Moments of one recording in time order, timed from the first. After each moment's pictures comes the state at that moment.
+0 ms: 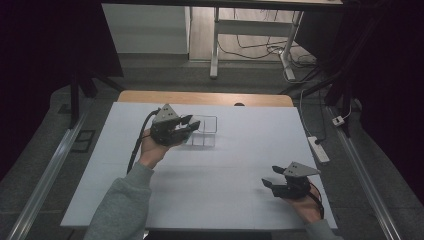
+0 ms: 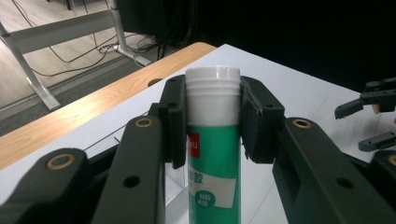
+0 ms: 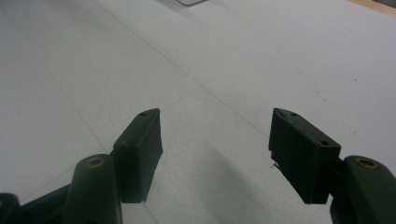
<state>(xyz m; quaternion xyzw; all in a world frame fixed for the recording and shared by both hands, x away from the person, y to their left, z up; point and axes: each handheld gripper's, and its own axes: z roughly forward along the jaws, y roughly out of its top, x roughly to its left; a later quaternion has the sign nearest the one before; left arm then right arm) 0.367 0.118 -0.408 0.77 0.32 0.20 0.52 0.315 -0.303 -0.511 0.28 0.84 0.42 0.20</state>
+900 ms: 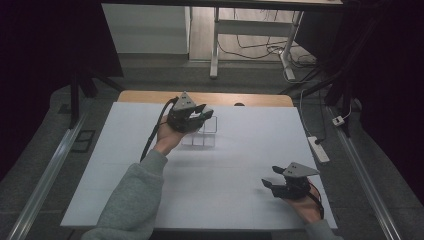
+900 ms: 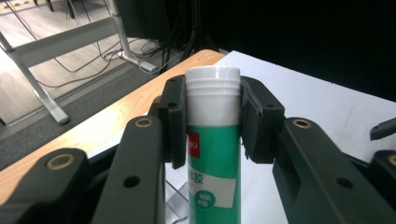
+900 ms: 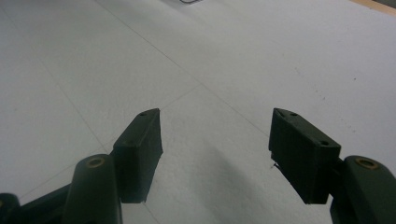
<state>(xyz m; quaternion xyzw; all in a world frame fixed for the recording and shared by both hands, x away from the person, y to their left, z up) 0.410 0.085 -0.402 0.77 0.30 0.22 0.51 0.314 -0.302 -0.511 0.28 0.84 0.42 0.20</state>
